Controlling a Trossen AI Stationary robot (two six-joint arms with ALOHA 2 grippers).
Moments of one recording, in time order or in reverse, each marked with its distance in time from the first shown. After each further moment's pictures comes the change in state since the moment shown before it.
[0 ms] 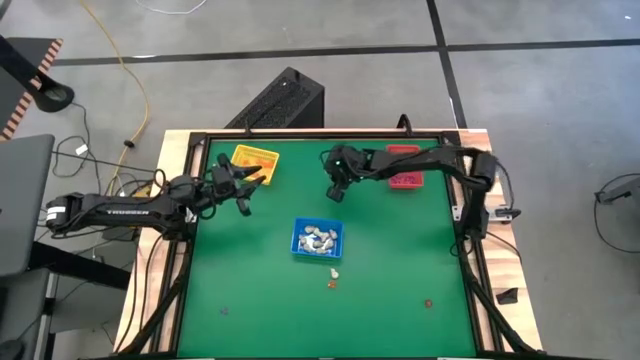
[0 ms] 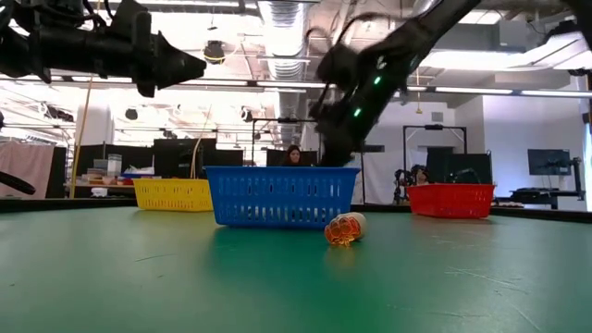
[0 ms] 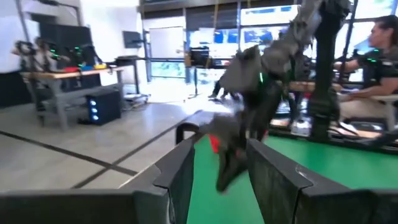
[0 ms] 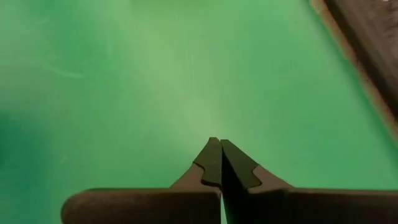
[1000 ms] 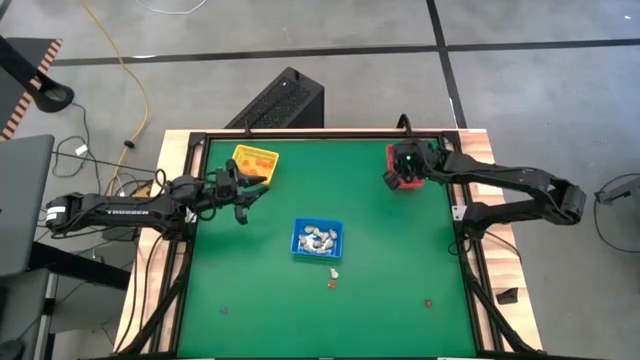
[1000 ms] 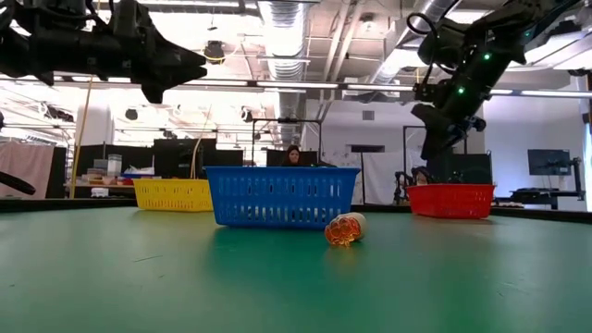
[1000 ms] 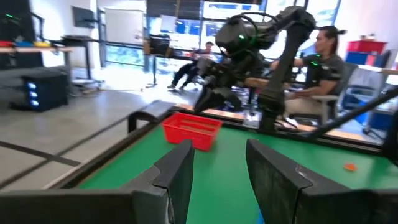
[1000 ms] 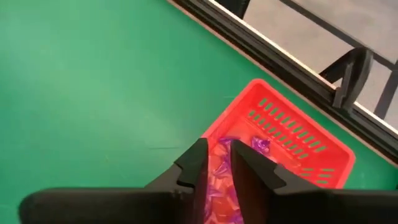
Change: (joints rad) left arm -0.001 0.003 0.001 -0.036 0.180 -0.139; right arm -0.180 -0.751 -0.507 -0.224 0.232 0.237
